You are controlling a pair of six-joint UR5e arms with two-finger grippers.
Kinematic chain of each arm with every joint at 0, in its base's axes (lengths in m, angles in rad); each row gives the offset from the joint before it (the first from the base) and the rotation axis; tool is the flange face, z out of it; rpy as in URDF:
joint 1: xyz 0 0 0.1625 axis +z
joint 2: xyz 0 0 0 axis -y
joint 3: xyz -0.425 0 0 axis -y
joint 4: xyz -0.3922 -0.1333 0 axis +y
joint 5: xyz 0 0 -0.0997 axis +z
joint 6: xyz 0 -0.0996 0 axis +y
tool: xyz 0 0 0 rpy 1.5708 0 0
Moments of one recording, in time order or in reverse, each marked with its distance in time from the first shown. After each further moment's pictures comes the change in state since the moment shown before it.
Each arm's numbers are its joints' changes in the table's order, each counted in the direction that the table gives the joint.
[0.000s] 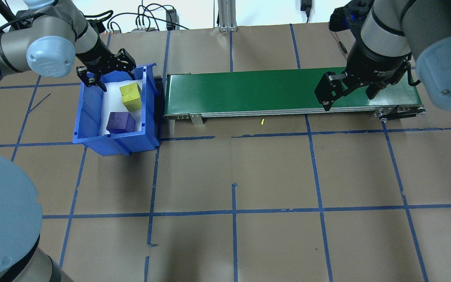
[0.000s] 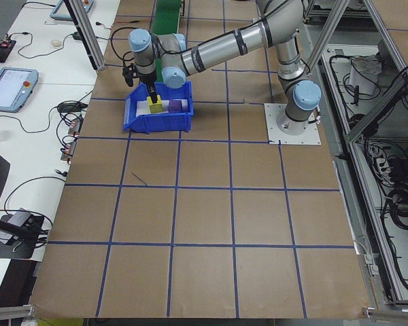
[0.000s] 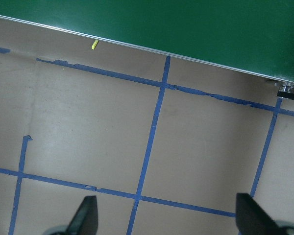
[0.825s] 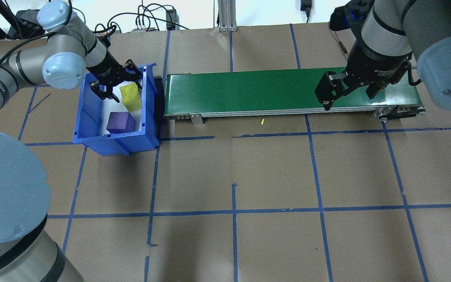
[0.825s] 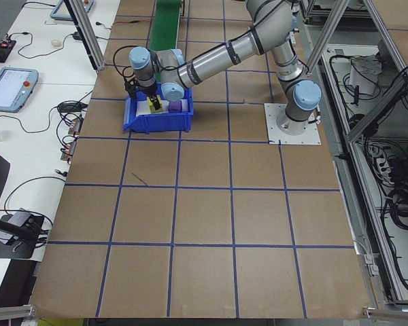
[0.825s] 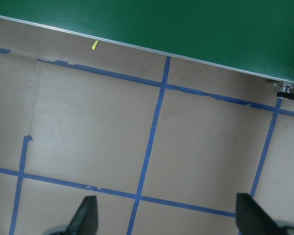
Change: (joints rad) left arm 0.009 -0.072 -0.031 -0.061 0.038 0.110; right arm 0.000 -0.003 -0.002 -0.002 -0.001 0.000
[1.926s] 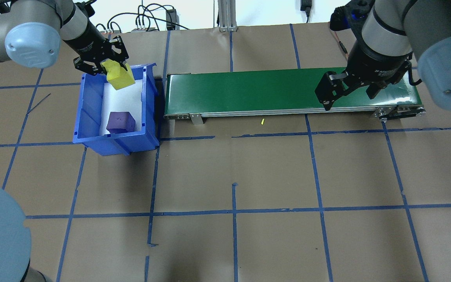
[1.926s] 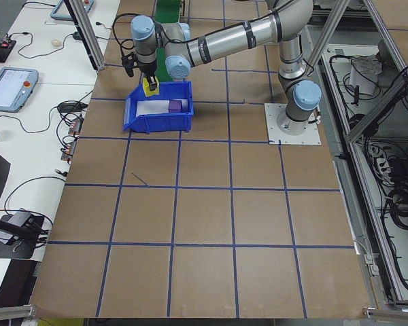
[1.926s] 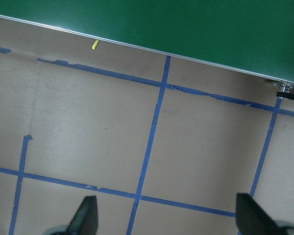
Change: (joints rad) left arm -0.040 0.178 0.054 0.134 -0.011 -0.092; right arm 0.000 -0.001 0.000 -0.001 0.001 0.002
